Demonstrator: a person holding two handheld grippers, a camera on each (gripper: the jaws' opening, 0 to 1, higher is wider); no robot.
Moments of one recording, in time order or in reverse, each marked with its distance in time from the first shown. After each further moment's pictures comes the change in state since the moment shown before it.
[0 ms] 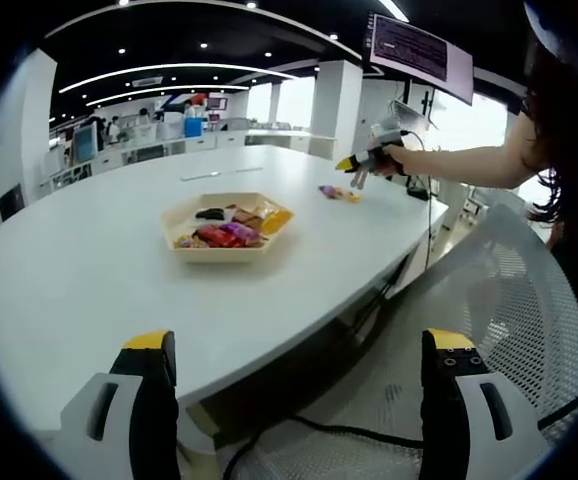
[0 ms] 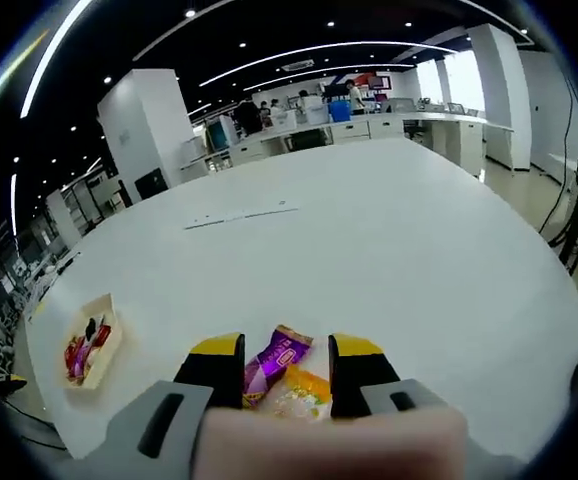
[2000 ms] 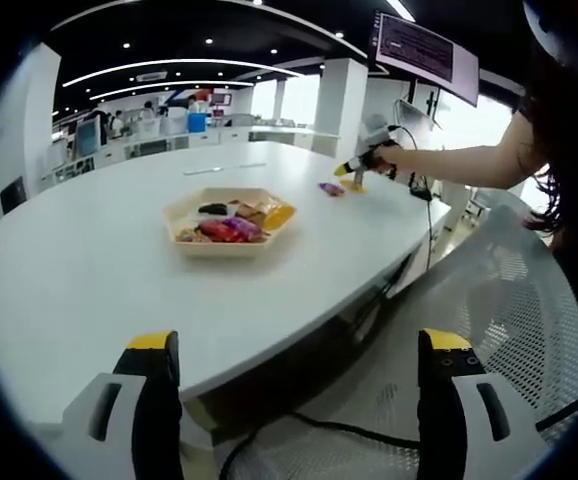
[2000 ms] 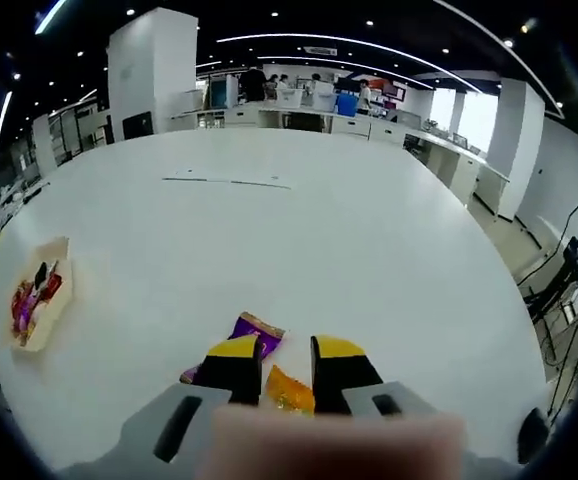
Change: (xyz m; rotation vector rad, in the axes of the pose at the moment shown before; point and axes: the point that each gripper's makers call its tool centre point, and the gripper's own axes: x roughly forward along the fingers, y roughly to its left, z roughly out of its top) left arm 0.000 0.000 -0.003 -0.018 0.015 0.004; right arm 0.009 -0.002 0.007 -0.247 0.104 -0.162
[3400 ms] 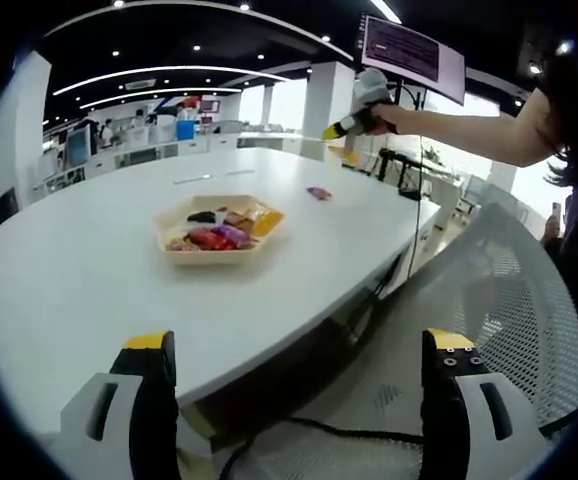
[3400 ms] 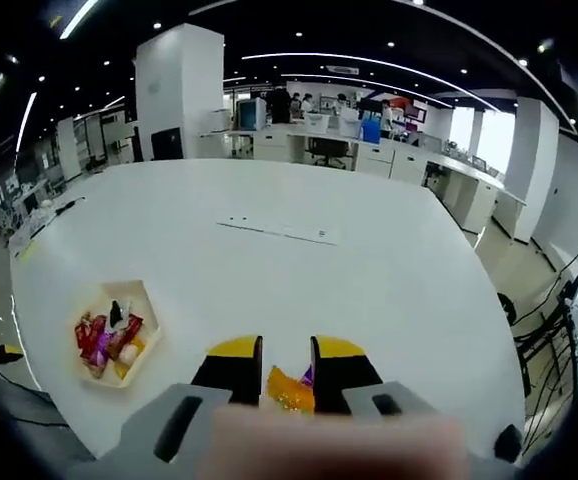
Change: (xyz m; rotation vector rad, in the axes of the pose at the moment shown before) left arm -0.002 -0.008 0.002 0.035 -0.024 -0.036; right arm -0.077 0.087 0.077 -0.058 -0.077 0.106
